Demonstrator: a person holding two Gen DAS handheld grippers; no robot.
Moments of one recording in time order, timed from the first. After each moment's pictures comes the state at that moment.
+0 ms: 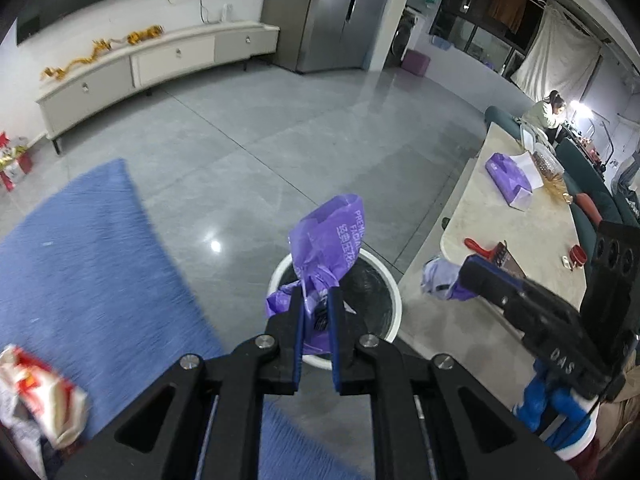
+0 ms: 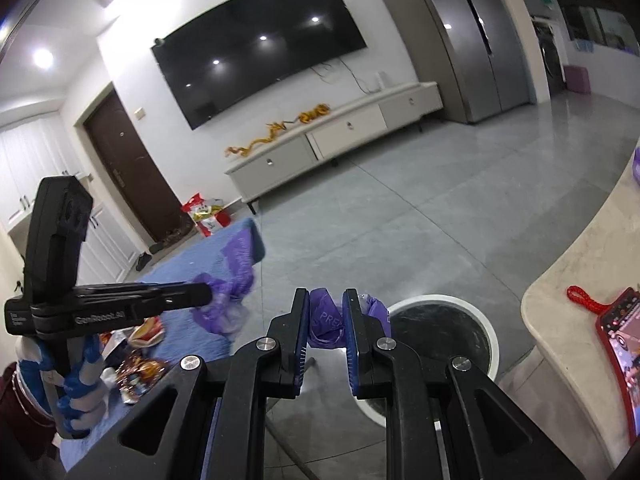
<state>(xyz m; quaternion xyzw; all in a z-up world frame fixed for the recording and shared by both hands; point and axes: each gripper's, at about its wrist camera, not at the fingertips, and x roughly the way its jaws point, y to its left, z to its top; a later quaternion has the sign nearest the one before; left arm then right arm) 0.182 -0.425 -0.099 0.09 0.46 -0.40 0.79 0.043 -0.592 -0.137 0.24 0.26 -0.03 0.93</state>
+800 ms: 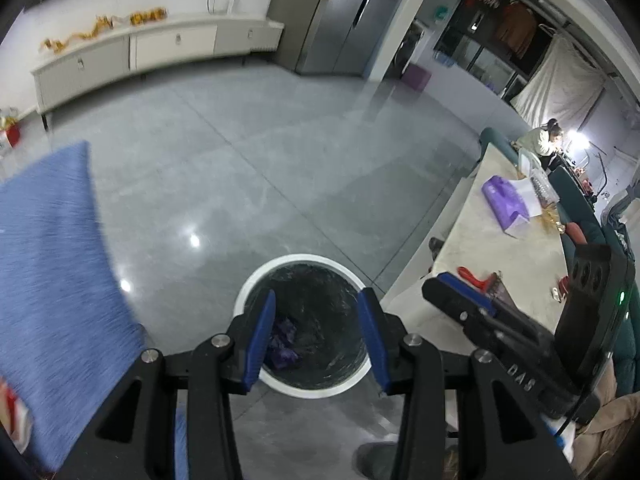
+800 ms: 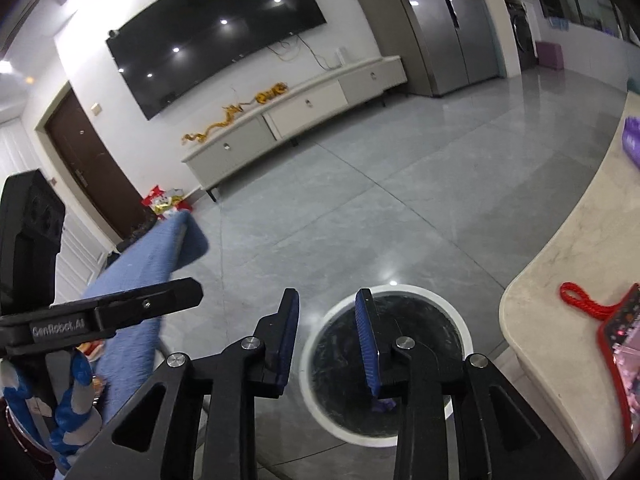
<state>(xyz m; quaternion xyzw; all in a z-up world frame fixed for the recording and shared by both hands) 0.184 -0.433 -0.112 0.04 0.46 -0.40 0.79 0.074 -0.616 -0.169 0.24 0.30 -0.08 0.92</state>
